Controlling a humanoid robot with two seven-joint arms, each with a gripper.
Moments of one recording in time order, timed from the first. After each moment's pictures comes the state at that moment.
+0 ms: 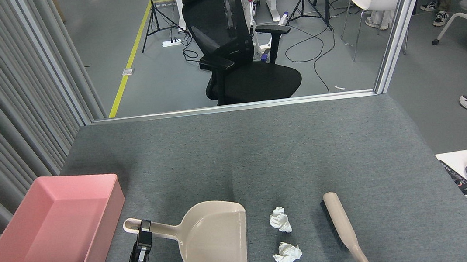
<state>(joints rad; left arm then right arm) -0.01 -0.10 0.10 -1.40 -0.51 -0.15 -0.03 0.40 -0.05 0.03 -1.62 1.35 -0.12 -0.19</state>
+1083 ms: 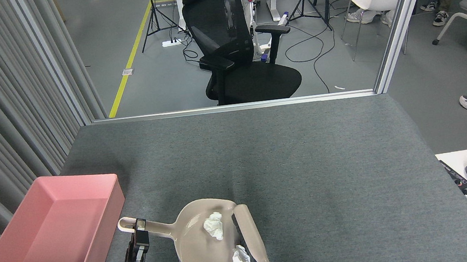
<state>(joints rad) -0.01 -0.10 0.10 -1.40 -0.56 -0.15 0.03 0.34 0.12 0.40 -1.59 1.44 0.02 -0.19</state>
